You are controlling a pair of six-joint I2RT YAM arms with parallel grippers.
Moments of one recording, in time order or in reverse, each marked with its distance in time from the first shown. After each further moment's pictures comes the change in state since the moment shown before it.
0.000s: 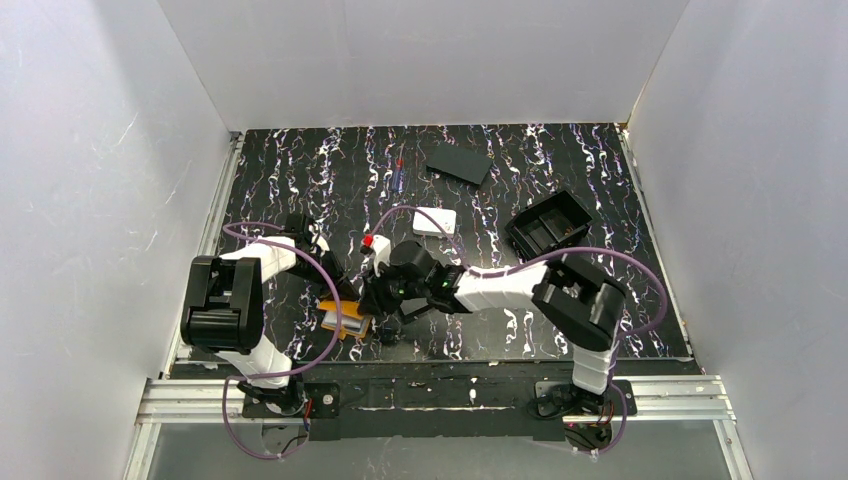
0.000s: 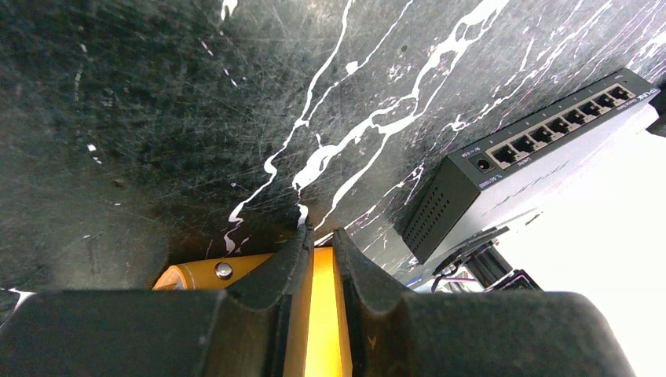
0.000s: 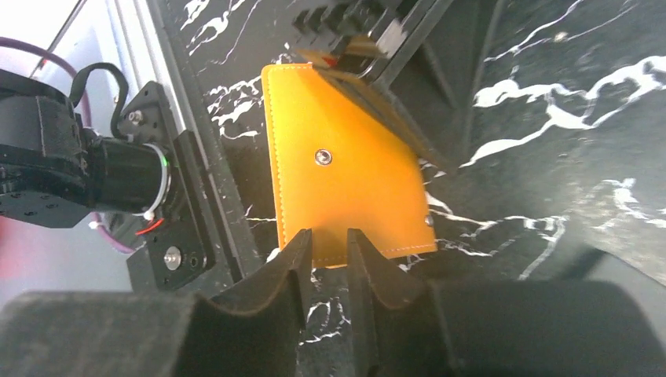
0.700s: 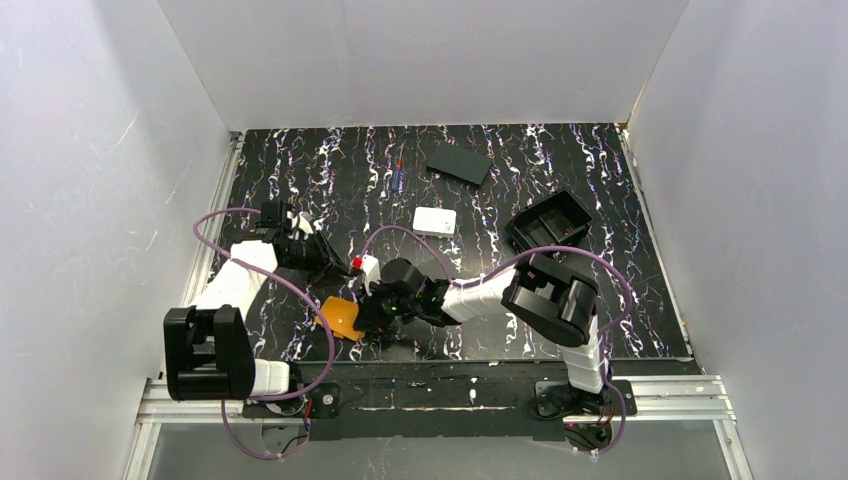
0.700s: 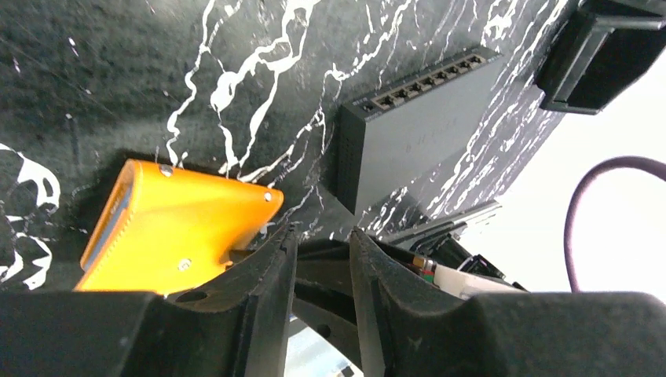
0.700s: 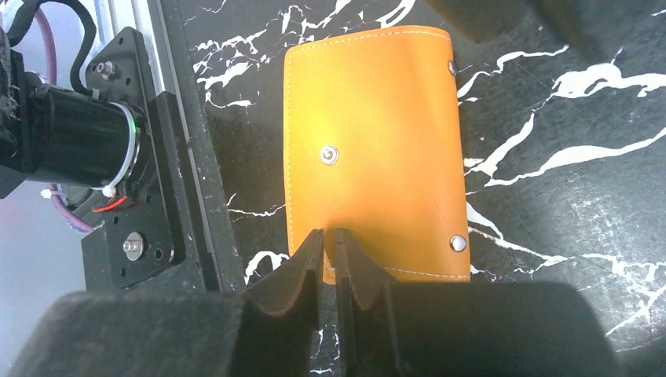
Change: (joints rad) left arm 0.060 -0.243 0.069 -0.137 0.031 -0.003; right arm 0.046 0.171 0.001 0.145 -0.054 -0.039
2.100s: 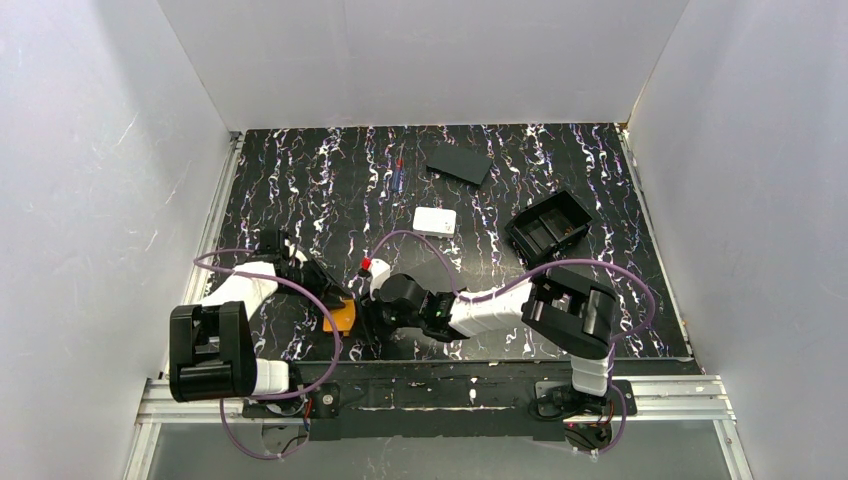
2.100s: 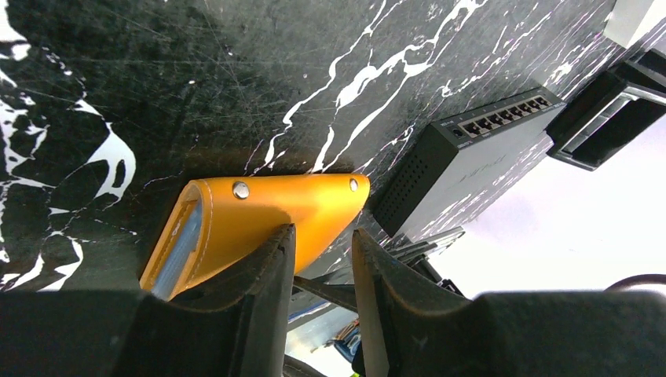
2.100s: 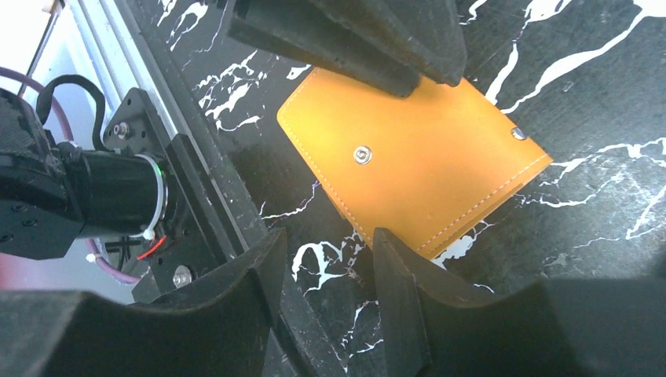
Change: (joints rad) left arm 0.072 -0.012 -0.224 0.125 0.016 -0.130; right arm 0.100 -0.116 -0.064 -0.053 0.258 0.231
